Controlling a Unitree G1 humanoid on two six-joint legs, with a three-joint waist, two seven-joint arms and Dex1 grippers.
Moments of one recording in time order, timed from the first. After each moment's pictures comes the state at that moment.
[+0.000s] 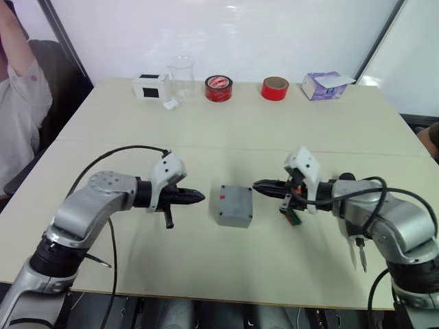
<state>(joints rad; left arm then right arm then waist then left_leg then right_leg) -0.46 0.73 -0.14 -0.32 -0.49 0.82 -0.99 -0.39 -0.71 0.05 -0.46 0.58 0.92 0.72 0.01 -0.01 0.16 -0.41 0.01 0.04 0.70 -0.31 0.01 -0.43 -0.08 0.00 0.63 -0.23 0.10</state>
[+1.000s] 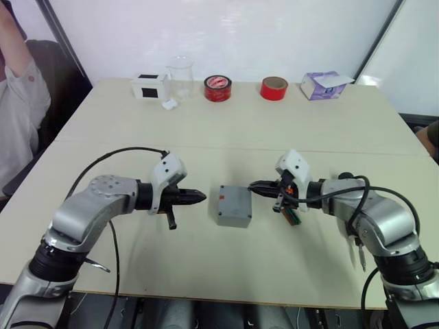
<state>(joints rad) -0.44 0.72 -0.13 -0.37 -0.53 0.86 -0.92 -0.41 -0.69 0.11 -0.37 0.49 0.85 0.75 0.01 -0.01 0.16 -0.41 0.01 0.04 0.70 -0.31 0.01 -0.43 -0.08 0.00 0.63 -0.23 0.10</state>
